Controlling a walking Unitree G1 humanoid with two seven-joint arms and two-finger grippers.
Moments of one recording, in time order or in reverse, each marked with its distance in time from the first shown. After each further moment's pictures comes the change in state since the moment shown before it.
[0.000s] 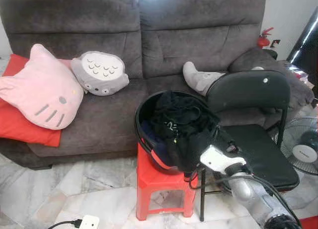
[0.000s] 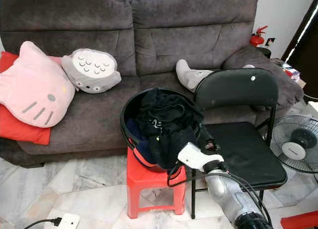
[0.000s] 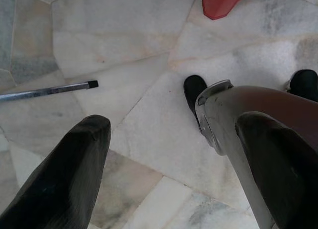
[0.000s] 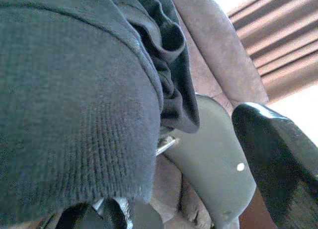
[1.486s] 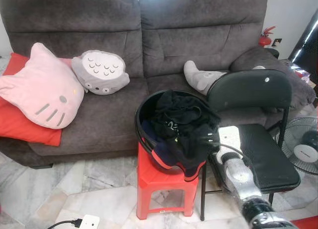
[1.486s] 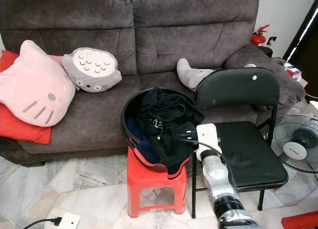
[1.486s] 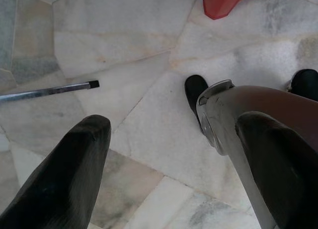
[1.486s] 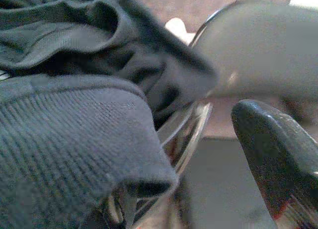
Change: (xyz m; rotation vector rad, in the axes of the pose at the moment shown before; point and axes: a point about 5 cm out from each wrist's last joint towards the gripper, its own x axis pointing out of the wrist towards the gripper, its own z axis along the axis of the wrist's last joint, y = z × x) left arm 0.000 0.000 0.001 0.005 -0.006 0.001; right arm 0.028 0.008 0.002 0.902 0.218 -0.032
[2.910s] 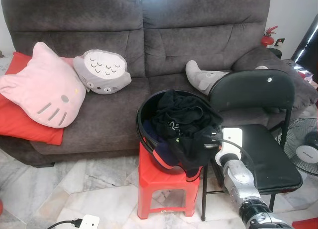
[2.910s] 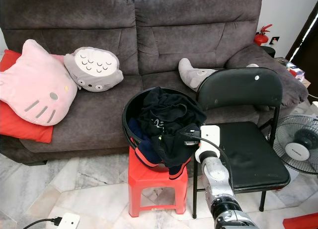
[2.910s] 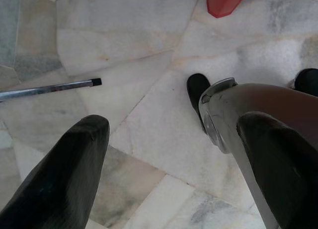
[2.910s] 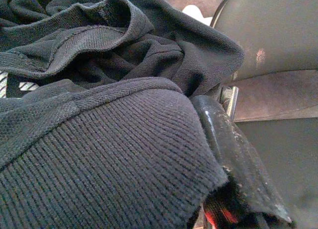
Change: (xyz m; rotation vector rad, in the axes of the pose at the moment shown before) left arm 0.000 0.000 0.000 0.003 0.000 0.004; right arm 0.000 0.001 -0.001 0.150 0.000 0.039
